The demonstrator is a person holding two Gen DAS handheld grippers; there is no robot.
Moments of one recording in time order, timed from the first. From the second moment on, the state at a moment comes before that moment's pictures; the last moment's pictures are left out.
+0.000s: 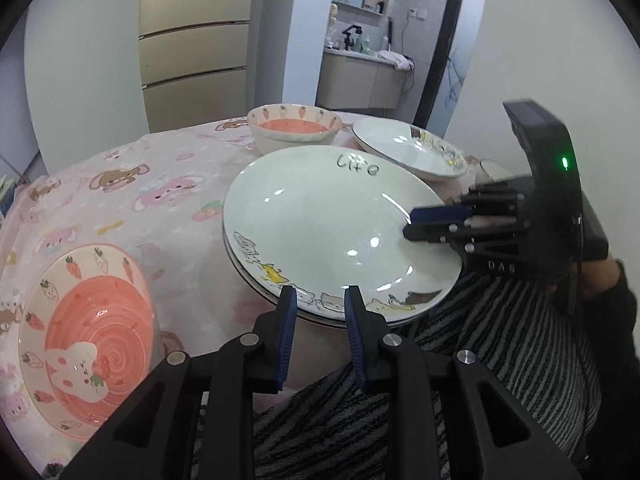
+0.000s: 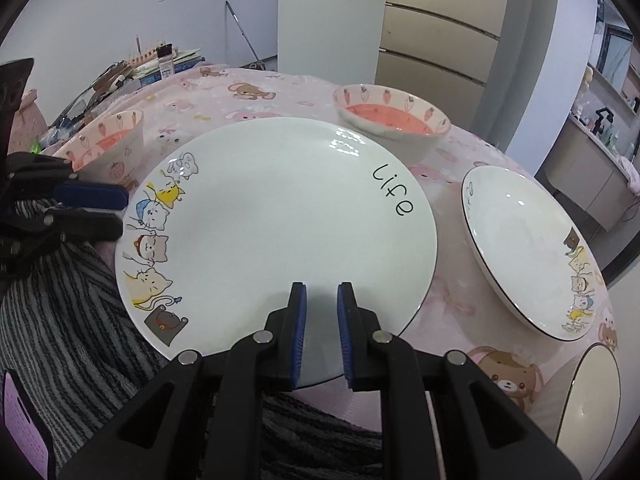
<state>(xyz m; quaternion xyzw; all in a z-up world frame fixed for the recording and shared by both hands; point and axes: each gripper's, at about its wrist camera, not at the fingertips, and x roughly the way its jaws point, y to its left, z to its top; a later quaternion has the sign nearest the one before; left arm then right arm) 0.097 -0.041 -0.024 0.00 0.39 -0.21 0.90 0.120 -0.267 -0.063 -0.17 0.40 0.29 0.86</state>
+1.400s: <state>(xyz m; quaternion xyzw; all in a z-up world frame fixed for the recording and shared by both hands) 0.148 -0.116 0.091 -0.01 0.32 -0.23 0.92 0.119 -0.375 0.058 -0.02 0.28 0.27 0.92</state>
